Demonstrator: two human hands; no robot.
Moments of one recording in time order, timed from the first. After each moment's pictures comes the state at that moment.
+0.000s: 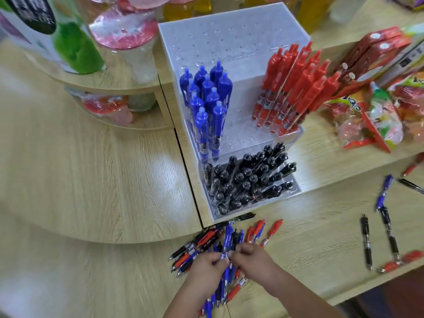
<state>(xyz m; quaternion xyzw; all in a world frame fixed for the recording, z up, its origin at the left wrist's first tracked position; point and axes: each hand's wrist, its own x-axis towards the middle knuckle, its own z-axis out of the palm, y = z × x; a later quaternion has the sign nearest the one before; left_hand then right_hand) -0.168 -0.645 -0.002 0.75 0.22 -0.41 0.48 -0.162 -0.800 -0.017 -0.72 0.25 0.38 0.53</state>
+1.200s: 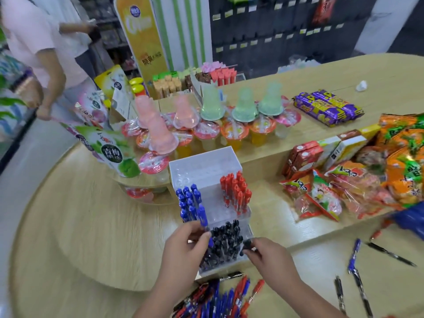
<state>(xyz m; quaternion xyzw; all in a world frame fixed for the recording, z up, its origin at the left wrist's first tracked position) -0.083 -0.672 0.268 0.83 0.09 -0.02 0.54 -0.081 -0.888 0.194 -0.95 -0.05 0.10 0.28</state>
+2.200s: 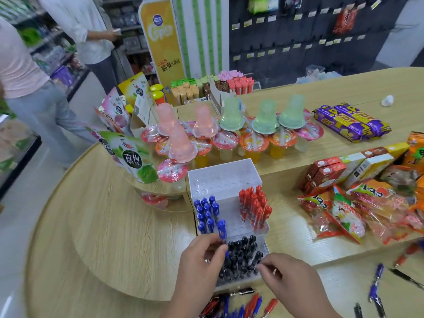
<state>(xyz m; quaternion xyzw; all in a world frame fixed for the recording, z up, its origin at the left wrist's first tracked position) -0.079 -0.668 0.259 0.84 0.05 0.04 0.53 -0.086 -0.877 0.242 -0.96 -0.08 0.06 0.28</state>
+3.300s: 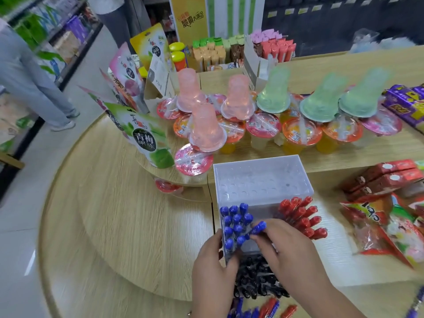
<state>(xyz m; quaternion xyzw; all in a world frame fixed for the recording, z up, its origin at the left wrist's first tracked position) -0.046 -0.657 0.205 0.85 0.20 0.02 0.49 0.010 -0.811 0.240 -0.92 -0.21 -0.04 0.33</state>
